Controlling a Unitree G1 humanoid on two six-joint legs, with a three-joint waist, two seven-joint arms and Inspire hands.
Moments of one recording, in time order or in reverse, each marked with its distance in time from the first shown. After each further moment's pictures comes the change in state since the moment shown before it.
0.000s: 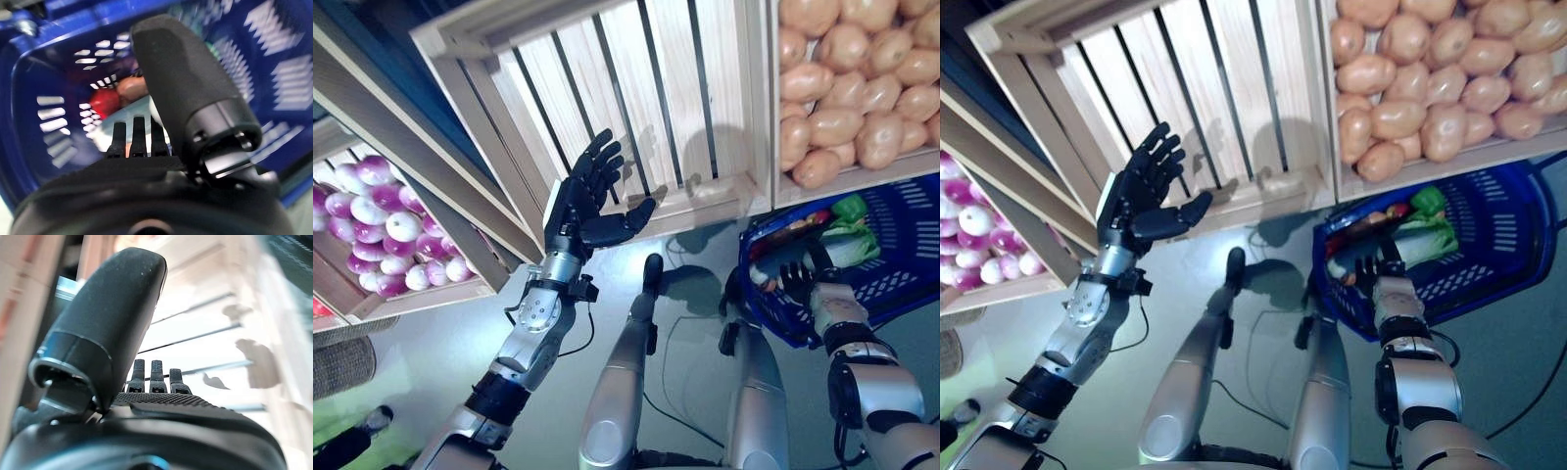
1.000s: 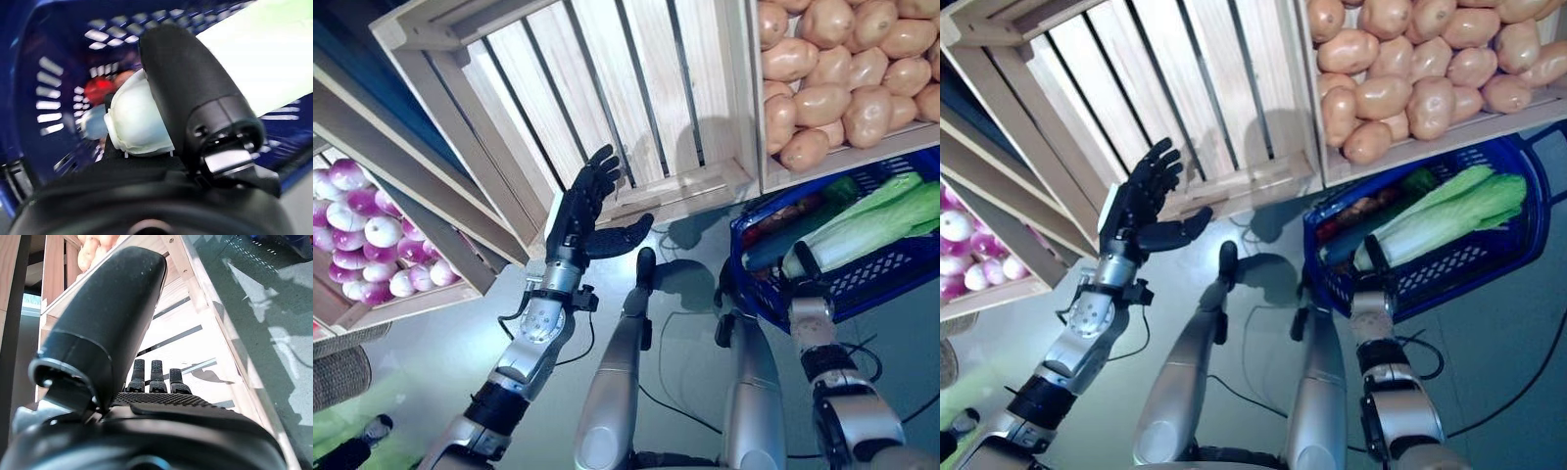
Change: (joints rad) left arm 0.021 -0.009 -0.003 0.000 0.173 0.022 0.102; right arm 0.039 0.055 0.112 -0.088 0.019 -0.073 0.091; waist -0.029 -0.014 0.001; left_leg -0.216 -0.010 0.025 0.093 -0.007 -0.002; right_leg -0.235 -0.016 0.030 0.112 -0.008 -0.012
